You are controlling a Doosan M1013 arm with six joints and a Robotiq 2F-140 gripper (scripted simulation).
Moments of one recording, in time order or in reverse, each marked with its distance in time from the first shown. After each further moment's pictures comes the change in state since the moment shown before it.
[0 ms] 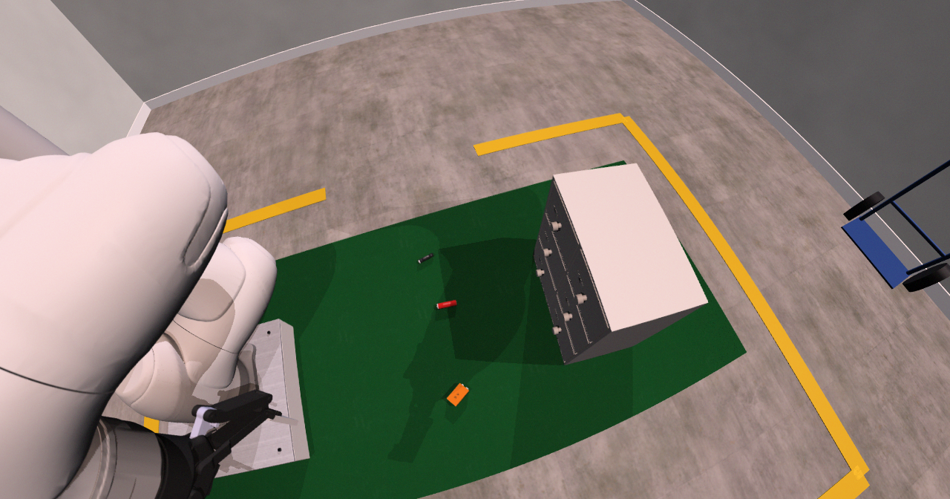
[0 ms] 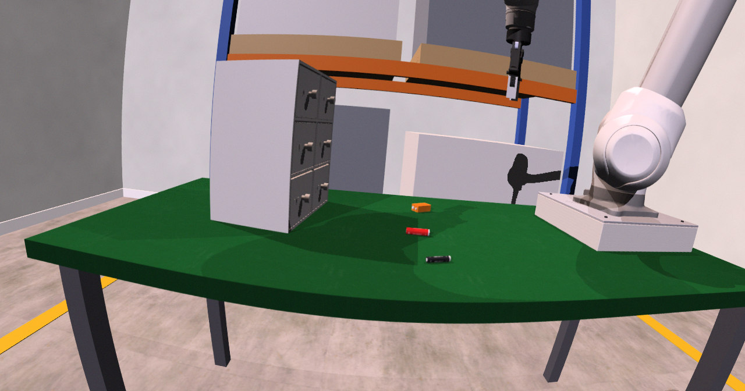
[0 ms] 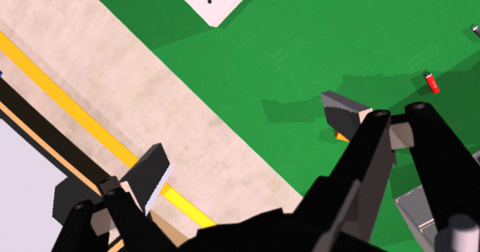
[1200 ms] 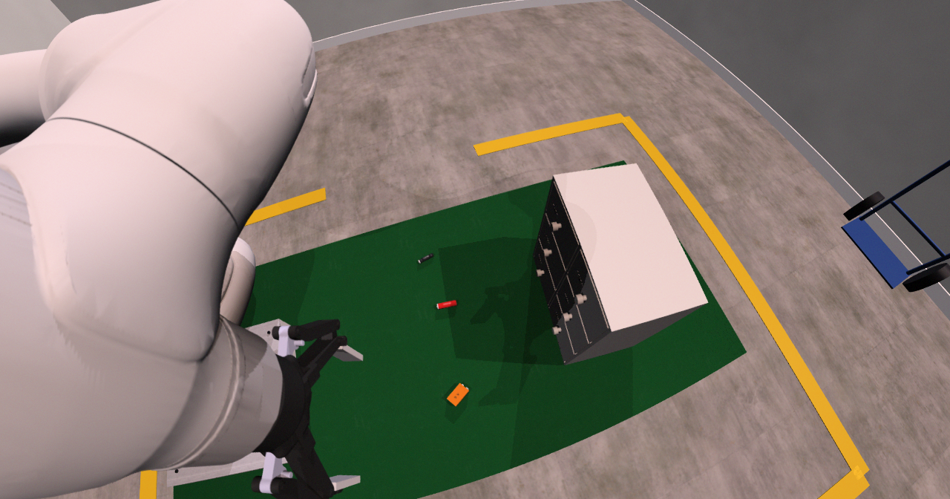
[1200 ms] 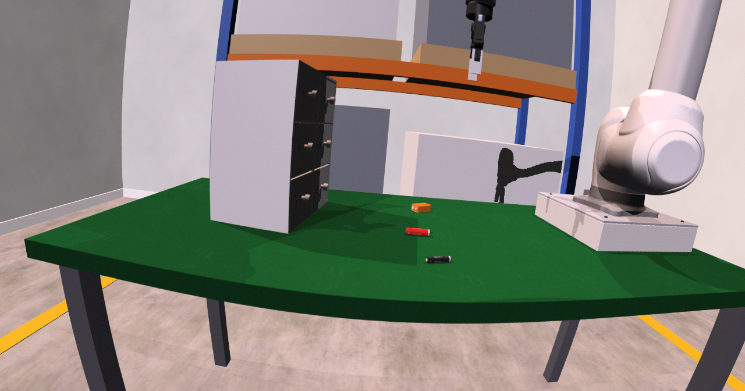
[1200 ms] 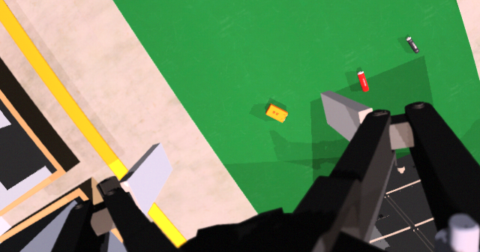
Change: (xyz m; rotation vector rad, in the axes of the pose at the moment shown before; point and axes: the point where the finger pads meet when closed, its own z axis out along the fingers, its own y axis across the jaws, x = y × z) arm -0.108 0.102 -0.042 -0.050 0.007 -0.230
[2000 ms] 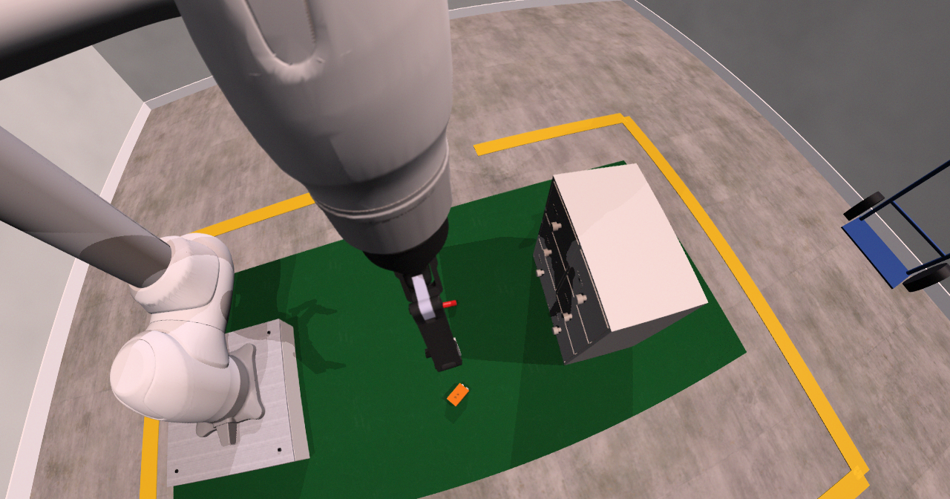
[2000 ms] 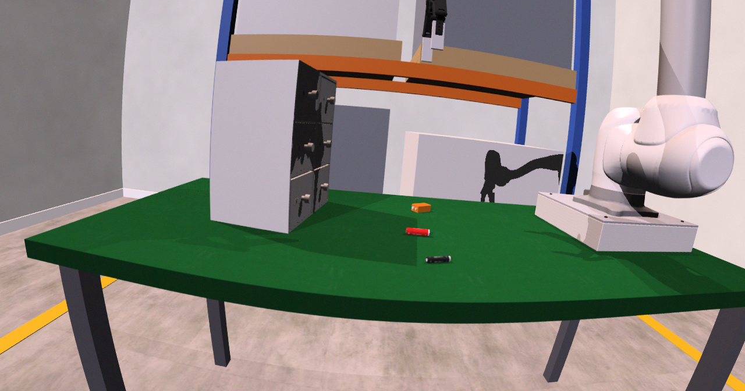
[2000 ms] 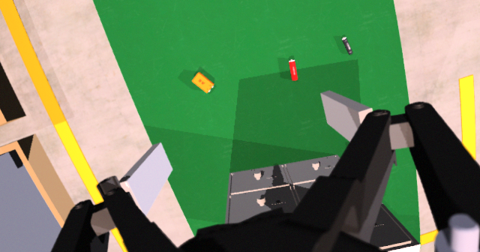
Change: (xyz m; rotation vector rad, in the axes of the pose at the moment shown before) arm -0.114 0.138 -0.021 -0.040 0.024 -0.232
